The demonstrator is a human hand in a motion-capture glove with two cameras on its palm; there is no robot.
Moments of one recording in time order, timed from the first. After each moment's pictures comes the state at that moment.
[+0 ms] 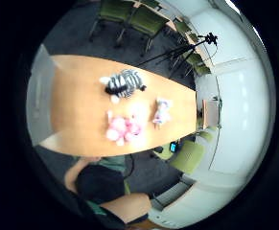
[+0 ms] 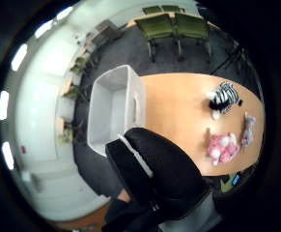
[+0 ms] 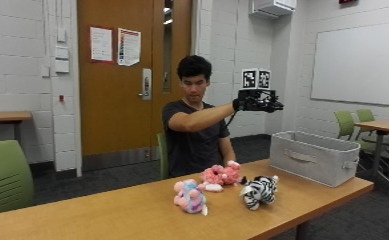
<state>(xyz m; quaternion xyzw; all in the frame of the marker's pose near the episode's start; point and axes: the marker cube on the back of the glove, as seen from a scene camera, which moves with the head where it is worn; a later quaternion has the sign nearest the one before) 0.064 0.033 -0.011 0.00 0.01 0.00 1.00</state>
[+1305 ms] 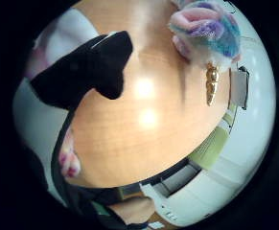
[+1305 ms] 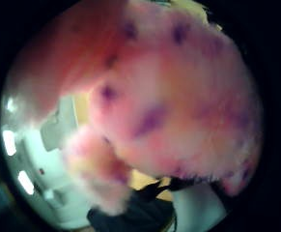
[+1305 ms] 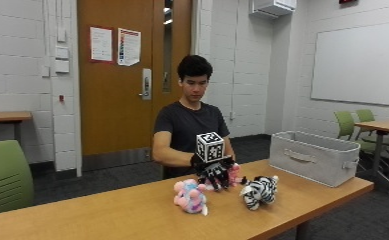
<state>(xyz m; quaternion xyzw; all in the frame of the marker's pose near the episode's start) 0.231 0.136 0.250 -0.14 -0.06 0.10 0.98</state>
